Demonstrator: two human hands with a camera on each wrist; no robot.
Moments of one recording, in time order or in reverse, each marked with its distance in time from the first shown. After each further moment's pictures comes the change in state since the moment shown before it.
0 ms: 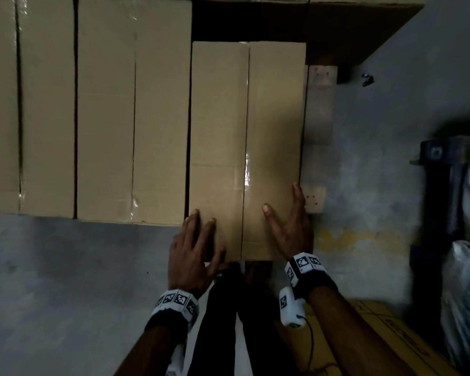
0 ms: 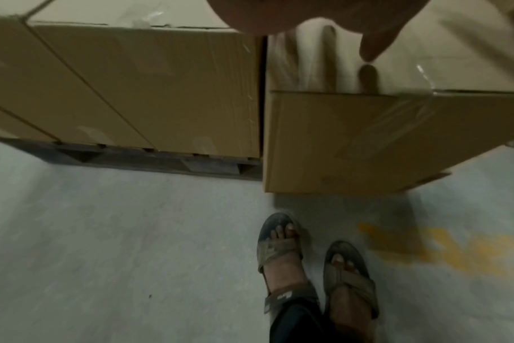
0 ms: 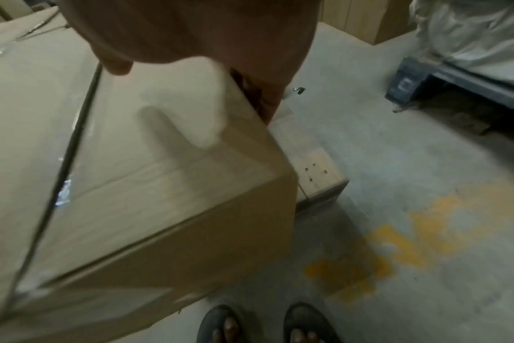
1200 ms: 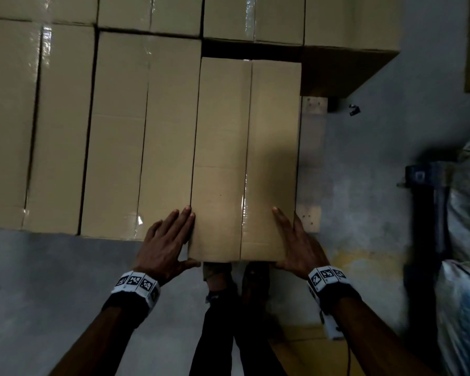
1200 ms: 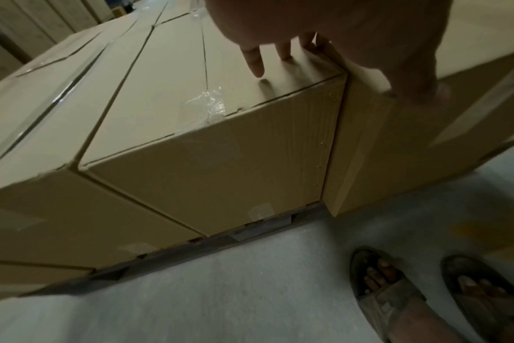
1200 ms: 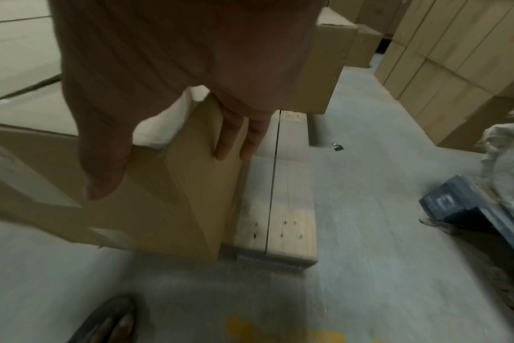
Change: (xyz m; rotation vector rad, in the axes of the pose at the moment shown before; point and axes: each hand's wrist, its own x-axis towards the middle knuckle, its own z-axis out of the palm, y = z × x) left_hand 0.052 -0.081 -0.049 0.303 -0.205 0.270; right_hand 0.014 0.000 -0.035 -0.677 -0.446 -0.197
